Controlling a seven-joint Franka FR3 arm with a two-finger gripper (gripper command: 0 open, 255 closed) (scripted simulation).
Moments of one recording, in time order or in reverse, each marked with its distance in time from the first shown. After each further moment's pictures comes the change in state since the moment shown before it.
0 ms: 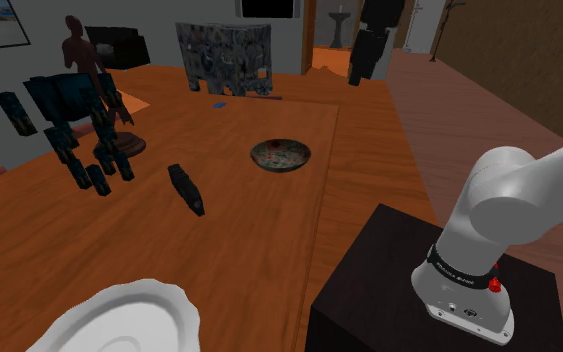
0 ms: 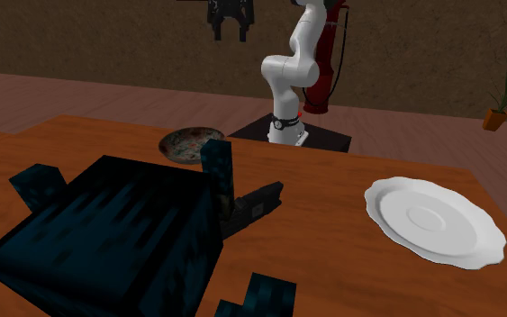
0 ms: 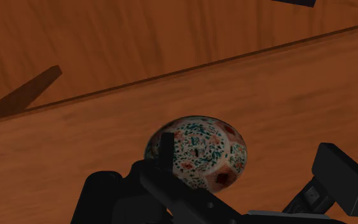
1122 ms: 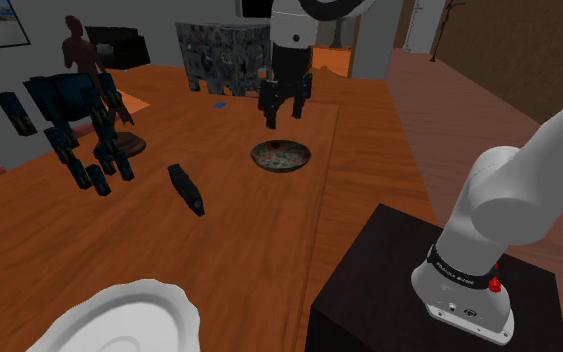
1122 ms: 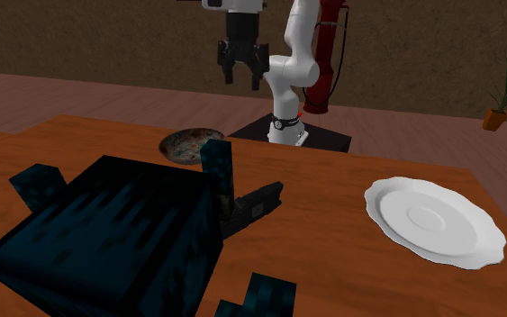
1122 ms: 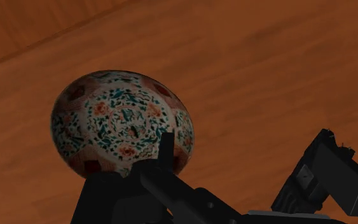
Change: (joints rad) arm 0.031 0.375 0.259 0.069 0.080 0.281 0.368
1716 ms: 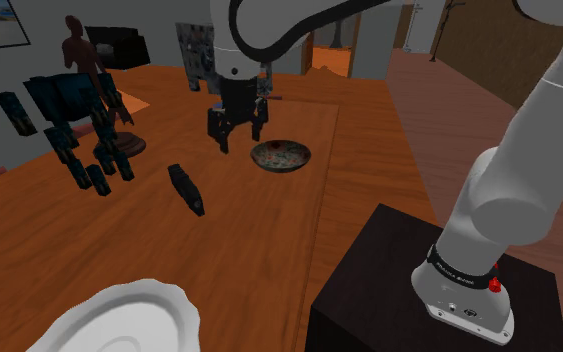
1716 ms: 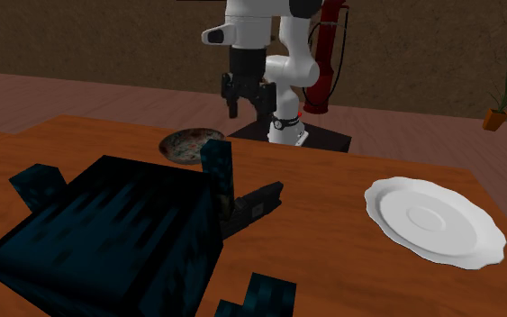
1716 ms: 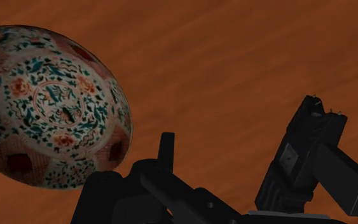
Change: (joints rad) arm 0.013 0.320 0.115 0.187 -0.066 0.105 0.233
